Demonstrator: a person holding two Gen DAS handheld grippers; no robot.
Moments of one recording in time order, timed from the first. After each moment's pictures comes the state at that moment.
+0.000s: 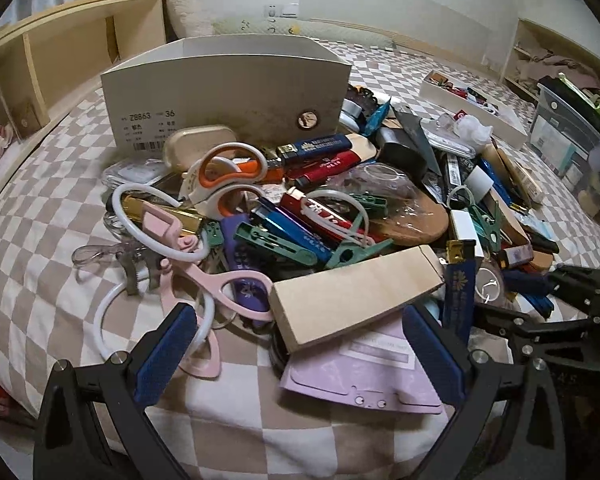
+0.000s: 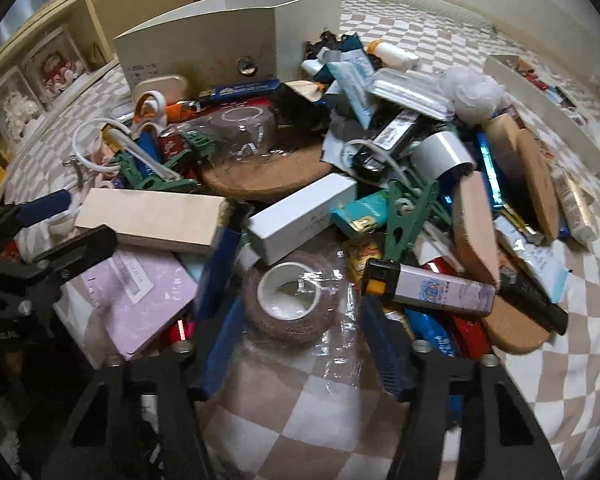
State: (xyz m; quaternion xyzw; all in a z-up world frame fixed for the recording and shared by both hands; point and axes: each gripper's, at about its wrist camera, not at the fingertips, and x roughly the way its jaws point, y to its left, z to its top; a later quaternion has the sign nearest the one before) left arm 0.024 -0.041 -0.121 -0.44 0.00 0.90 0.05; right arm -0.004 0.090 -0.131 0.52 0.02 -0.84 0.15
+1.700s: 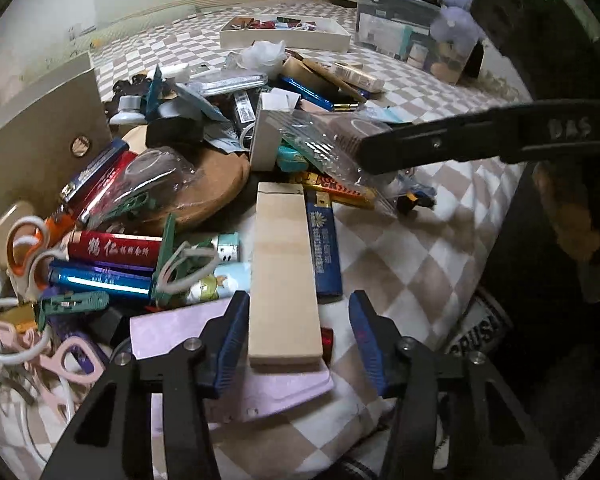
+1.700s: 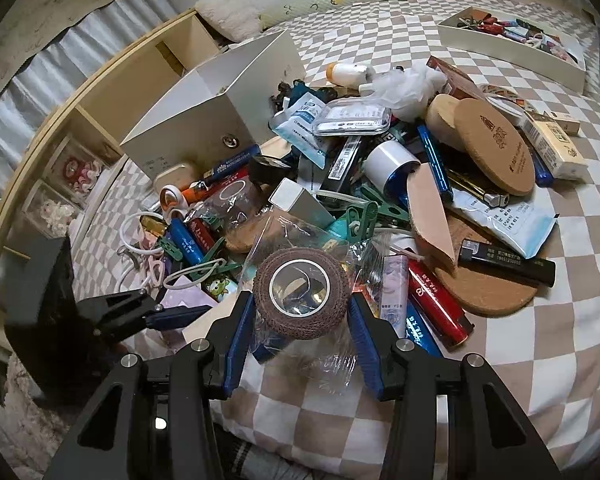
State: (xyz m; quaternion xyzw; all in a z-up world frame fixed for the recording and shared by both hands) left arm 0.027 0.038 -0.131 -0.46 0.15 0.81 0.34; right arm 0.010 0.159 -0.093 0.49 -0.16 -0.84 0.15
